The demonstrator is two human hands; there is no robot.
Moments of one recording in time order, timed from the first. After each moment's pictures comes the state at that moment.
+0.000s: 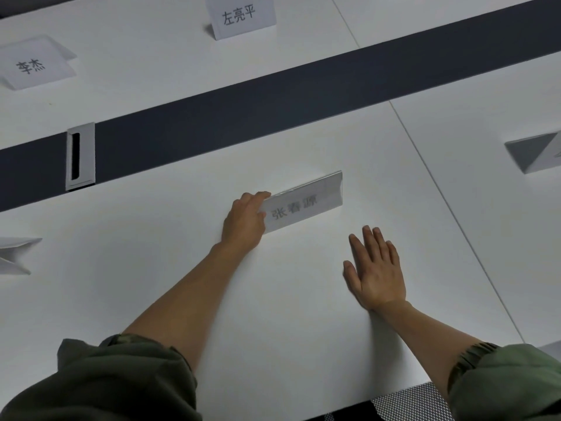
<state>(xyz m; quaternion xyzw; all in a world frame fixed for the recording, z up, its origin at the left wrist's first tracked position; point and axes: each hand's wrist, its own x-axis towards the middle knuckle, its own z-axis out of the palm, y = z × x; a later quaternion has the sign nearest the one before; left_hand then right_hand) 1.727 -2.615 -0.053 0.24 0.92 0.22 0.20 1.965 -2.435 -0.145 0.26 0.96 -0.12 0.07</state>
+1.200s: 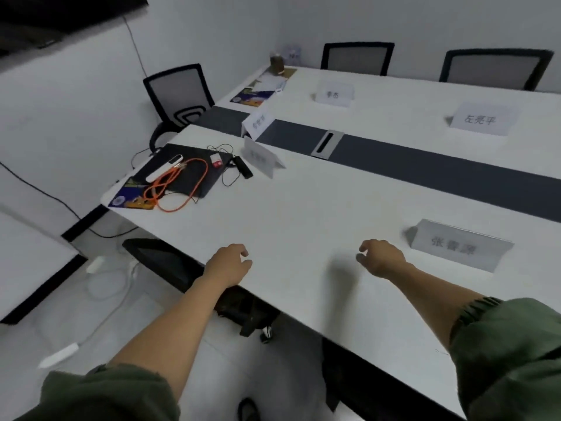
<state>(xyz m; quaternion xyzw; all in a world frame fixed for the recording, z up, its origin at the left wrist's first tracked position) 1.991 -2.984 0.072 -0.17 0.95 0.20 0.18 1.898 -2.650 0.022 -0.04 0.97 -0.13 0.23</state>
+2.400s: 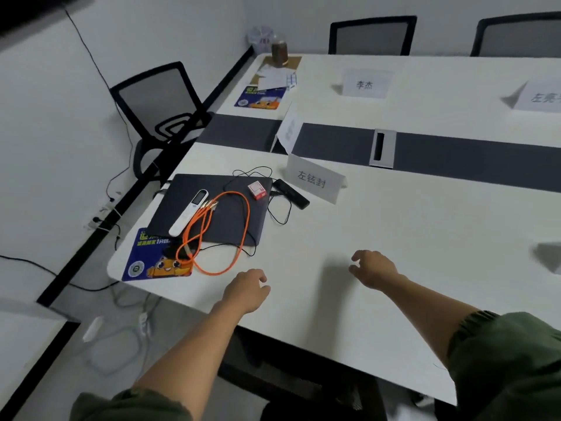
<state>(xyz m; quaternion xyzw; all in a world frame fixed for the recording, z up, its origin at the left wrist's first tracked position) 1.830 -3.299 0.020 -0.09 0.94 0.18 0.28 1.776 -3.004 -0.028 0.04 0.95 -0.16 0.25</state>
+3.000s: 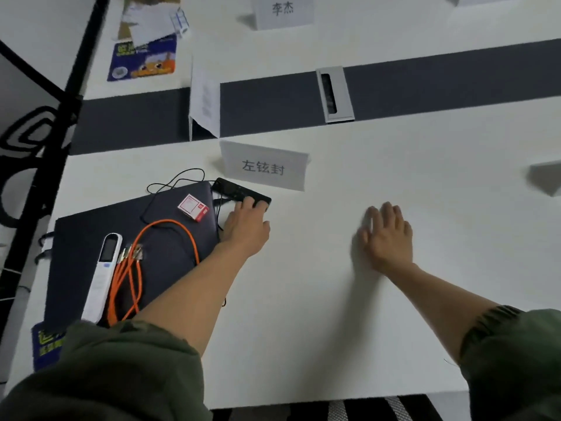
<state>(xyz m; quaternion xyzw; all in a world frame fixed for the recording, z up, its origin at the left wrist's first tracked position) 1.584 -3.241 -0.055 0.20 0.96 0.07 0.17 1.721 -2.985 -0.120 0.25 0.95 -0.12 0.10</state>
